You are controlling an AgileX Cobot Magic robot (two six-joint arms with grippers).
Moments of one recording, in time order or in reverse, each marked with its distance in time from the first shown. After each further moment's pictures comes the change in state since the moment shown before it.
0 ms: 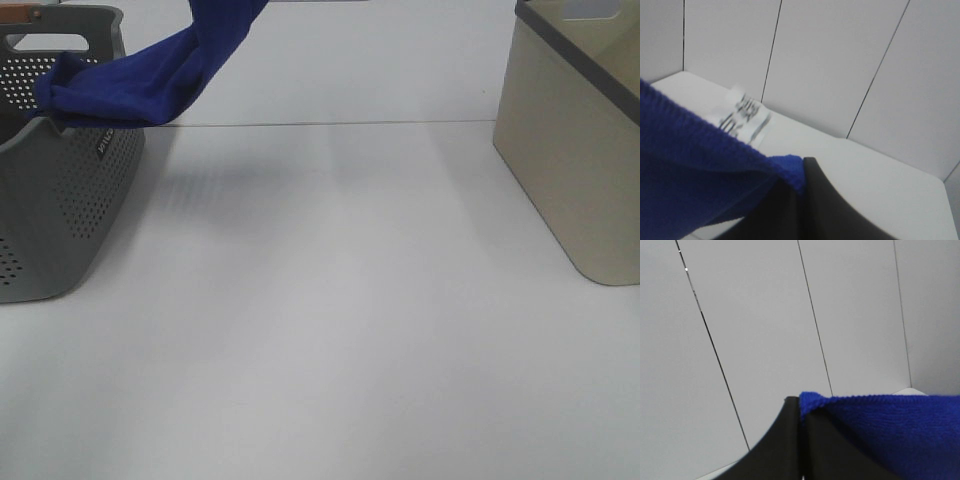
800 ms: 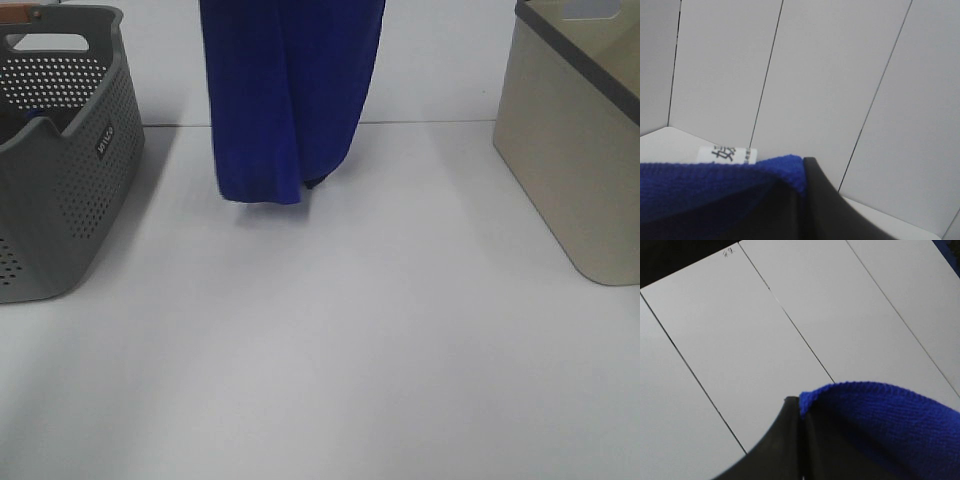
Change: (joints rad) left arm 0.001 0.167 -0.076 0.089 -0.372 0.286; right arm -0.018 0.067 0.000 -0.023 -0.249 0.025
